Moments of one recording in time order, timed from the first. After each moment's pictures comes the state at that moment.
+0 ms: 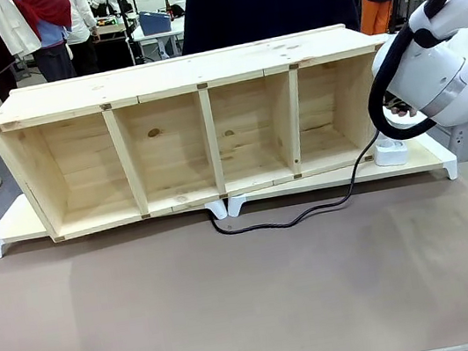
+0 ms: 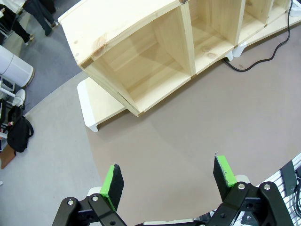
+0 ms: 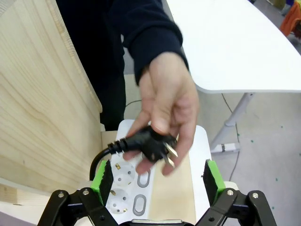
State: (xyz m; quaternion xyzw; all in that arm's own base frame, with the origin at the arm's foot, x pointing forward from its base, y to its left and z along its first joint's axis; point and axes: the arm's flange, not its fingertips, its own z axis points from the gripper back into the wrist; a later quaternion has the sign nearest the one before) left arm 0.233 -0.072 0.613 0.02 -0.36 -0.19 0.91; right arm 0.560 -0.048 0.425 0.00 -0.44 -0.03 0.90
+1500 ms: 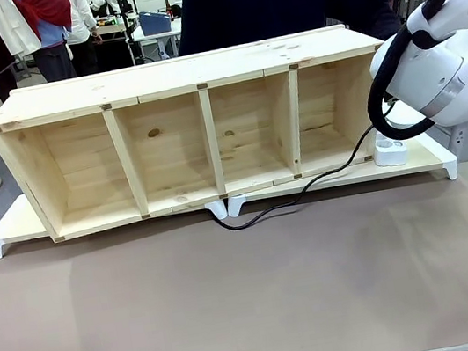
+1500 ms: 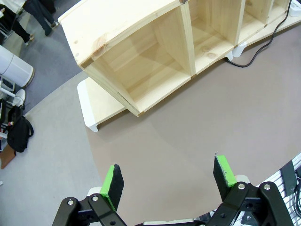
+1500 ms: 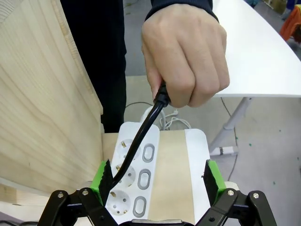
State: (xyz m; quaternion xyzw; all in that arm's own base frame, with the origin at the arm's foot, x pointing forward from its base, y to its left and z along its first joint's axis) left arm 0.233 -0.072 0.613 0.02 -0.36 -0.19 0.91; right arm 0.561 -0.046 0.428 -0.01 -0.44 -0.03 0.90
